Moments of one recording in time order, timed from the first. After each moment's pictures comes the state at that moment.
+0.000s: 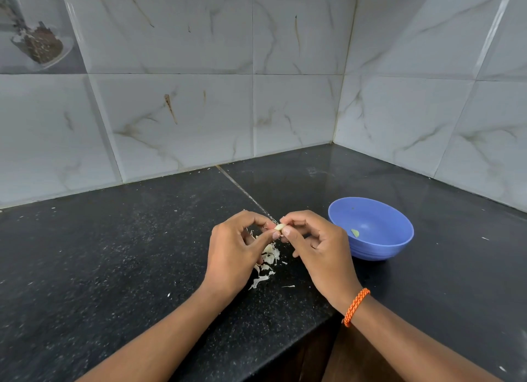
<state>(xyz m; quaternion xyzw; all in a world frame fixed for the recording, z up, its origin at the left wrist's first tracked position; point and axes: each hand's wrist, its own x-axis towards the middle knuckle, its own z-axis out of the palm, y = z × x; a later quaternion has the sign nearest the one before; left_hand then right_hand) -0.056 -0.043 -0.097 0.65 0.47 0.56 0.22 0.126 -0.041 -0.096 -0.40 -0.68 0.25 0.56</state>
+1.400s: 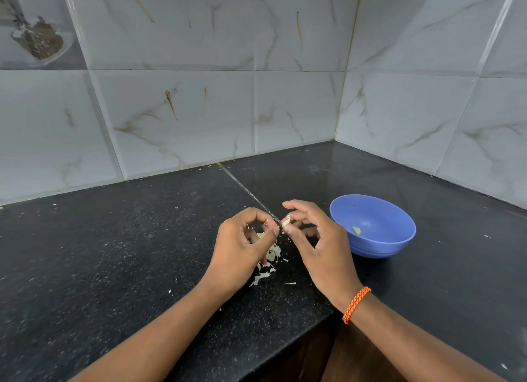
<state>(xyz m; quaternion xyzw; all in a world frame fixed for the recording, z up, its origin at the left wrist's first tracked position) -0.057 -0.041 -0.099 0.65 0.43 0.55 0.31 0.125 -0.042 -0.093 -0.42 -0.71 0.17 0.54</state>
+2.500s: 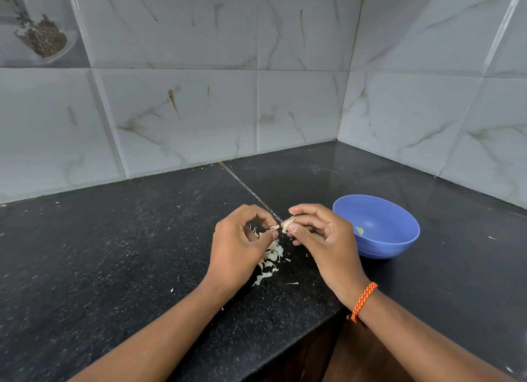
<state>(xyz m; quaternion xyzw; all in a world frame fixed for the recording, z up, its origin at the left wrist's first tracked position) -0.059 -0.034 -0.102 0.64 0.47 0.56 0.23 0.130 -0.035 -0.096 -0.38 -0.64 0.34 0.58</state>
